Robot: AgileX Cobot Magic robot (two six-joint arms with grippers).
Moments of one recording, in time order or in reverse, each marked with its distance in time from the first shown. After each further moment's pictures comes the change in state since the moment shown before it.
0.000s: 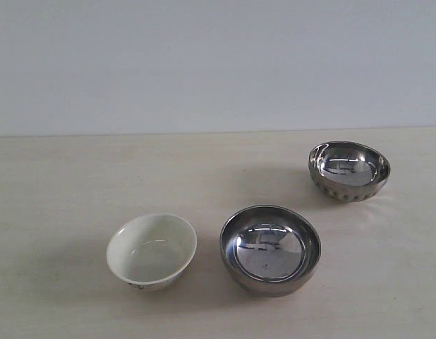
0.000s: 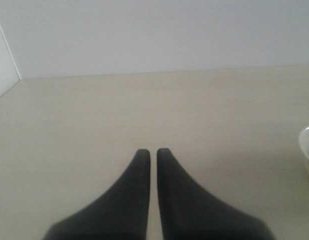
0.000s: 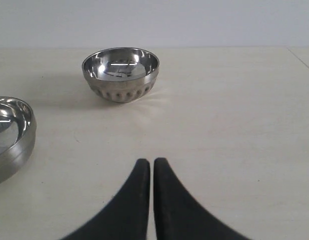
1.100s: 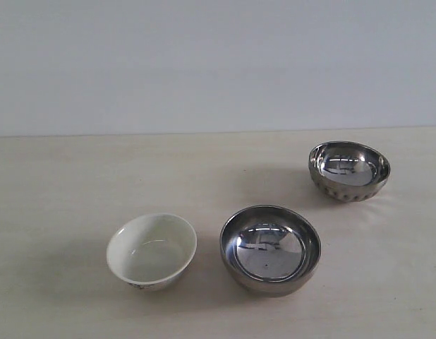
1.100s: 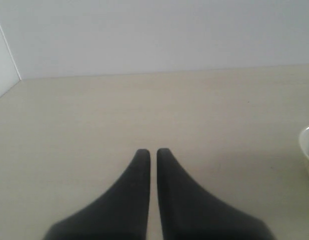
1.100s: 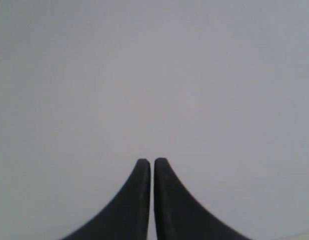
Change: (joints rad) left arm 0.000 0.000 0.000 0.002 0.000 0.000; right arm 0.000 0.000 -0.104 -0.002 -0.590 0.302
